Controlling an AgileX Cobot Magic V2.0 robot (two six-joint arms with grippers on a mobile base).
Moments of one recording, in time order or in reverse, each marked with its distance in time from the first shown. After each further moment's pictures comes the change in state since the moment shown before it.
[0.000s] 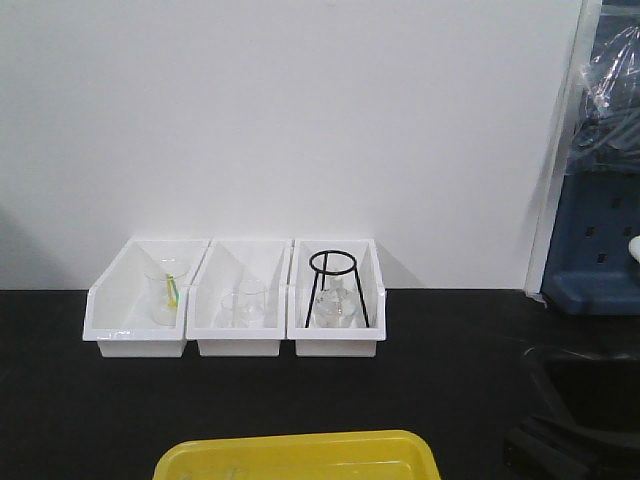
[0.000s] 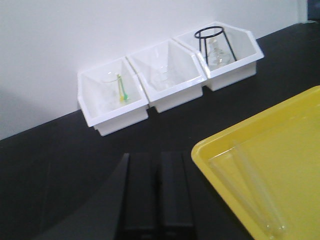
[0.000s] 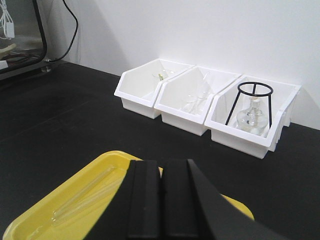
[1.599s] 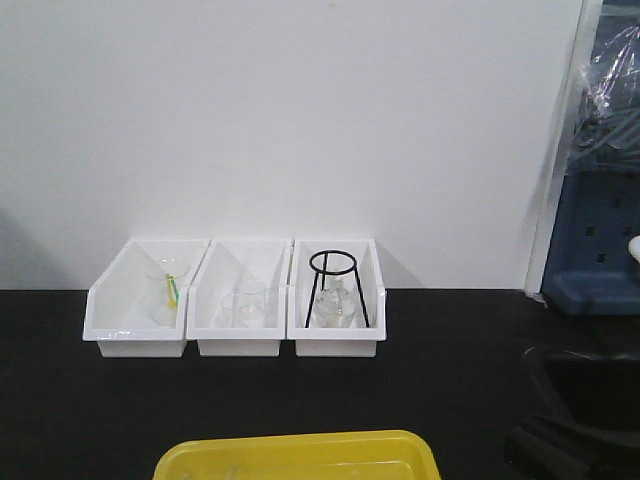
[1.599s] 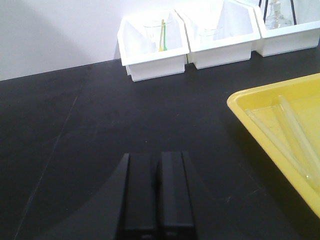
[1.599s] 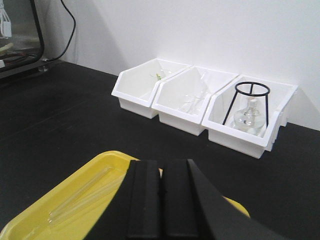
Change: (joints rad) left arm 0.180 -0.307 0.369 0.000 -0.076 -0.097; right arm 0.000 0.000 0.002 0.011 0.017 -0.008
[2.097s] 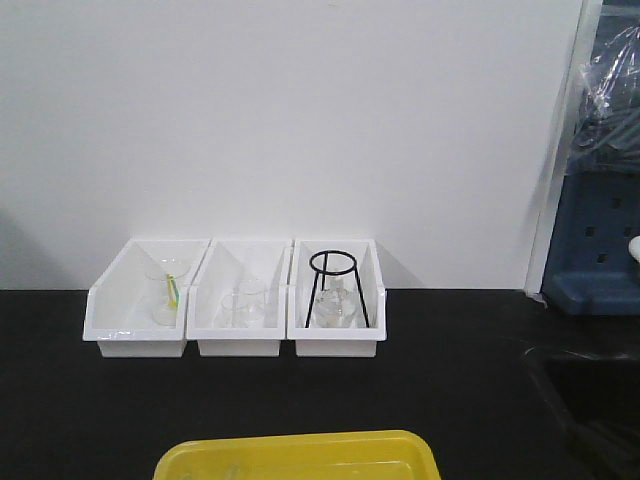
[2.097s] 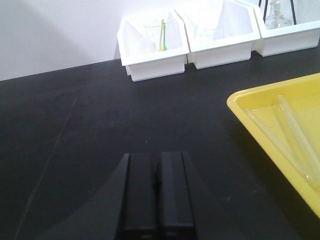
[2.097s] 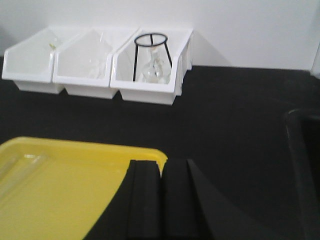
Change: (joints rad) left arm 0.000 0.000 0.000 0.000 0.001 0.000; right arm 0.000 0.040 0.005 1.513 0.462 -1.403
